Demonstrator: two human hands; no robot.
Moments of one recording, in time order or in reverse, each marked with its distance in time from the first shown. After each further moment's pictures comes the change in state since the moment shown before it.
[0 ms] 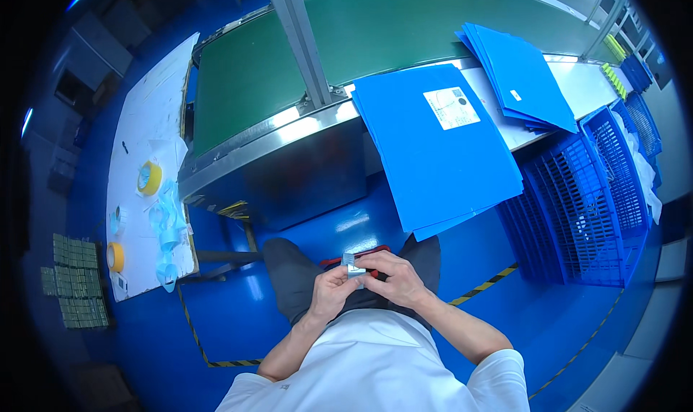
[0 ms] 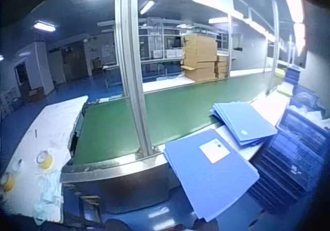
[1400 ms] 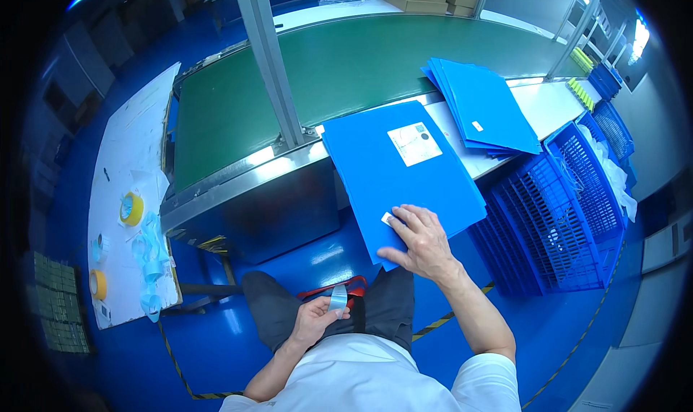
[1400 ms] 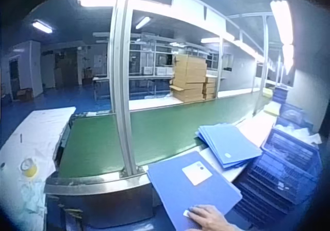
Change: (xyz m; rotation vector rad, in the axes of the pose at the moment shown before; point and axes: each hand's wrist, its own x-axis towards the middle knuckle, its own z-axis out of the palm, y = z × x) left_hand 0.003 -0.008 -0.007 0.000 -0.091 -0.086; right_hand 0.054 -0.022 -0.131 -0.943 0.147 -0.264
